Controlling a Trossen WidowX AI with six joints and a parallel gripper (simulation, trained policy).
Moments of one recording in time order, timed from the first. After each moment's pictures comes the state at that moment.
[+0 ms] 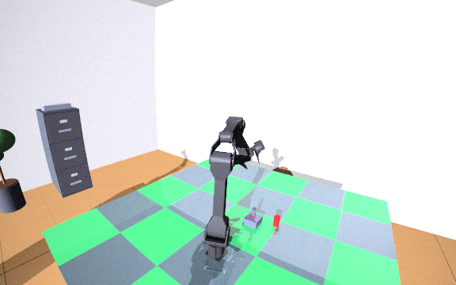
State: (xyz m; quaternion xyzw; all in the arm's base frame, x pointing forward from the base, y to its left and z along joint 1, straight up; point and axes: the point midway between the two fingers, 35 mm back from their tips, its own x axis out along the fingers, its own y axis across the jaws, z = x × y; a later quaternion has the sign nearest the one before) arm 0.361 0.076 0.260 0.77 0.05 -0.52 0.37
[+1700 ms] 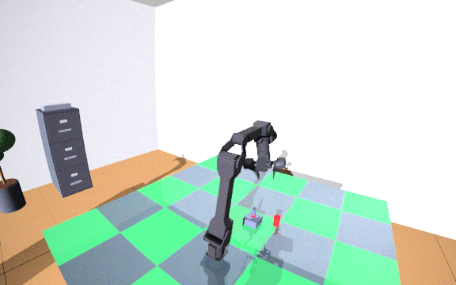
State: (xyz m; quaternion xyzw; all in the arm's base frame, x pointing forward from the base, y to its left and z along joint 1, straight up) arm 0.340 -0.018 0.229 0.75 0.05 -0.64 0.16
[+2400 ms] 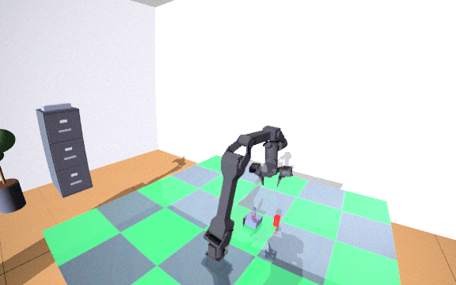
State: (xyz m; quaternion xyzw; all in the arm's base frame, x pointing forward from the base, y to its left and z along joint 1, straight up) arm 0.331 -0.050 0.207 0.72 0.05 -0.68 0.10
